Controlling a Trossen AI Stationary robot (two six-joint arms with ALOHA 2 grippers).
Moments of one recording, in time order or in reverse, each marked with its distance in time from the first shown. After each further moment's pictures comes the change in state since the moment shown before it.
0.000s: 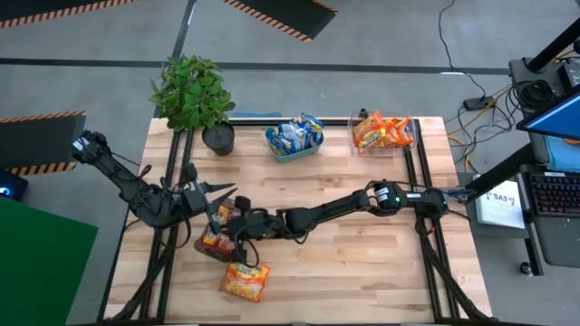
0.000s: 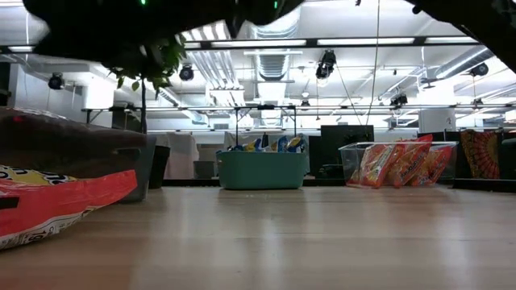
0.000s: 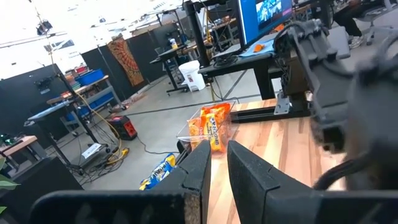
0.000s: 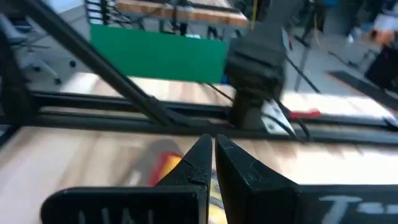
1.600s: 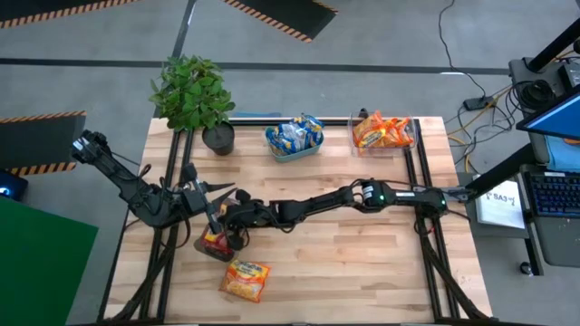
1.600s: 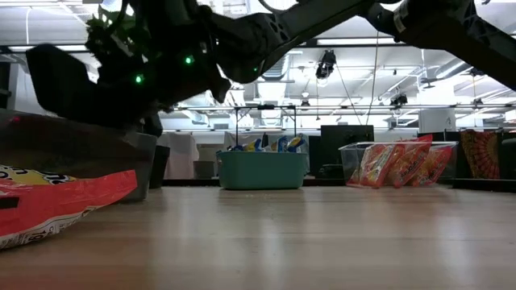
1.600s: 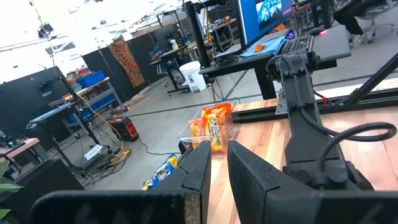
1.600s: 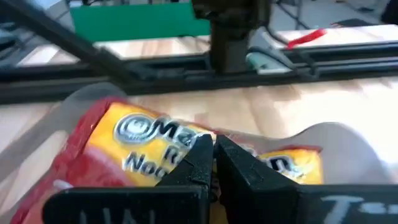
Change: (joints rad) left arm 0.000 -0.003 0.000 0.003 0.000 0.020; right arm -0.085 0.146 0.066 -0.003 -0.089 0.152
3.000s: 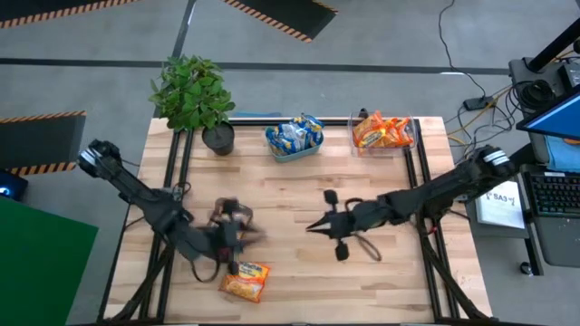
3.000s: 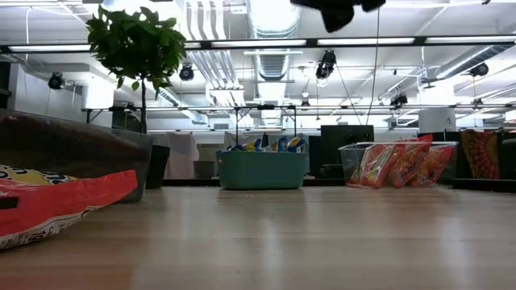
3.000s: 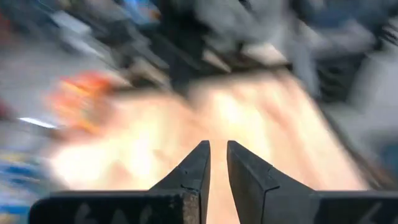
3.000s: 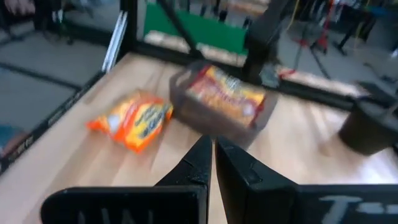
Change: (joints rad) left arm 0.002 0.380 0.230 -0.143 0.401 -0.353; right arm 0.232 -1.198 -1.264 0.070 0.048 -0.224
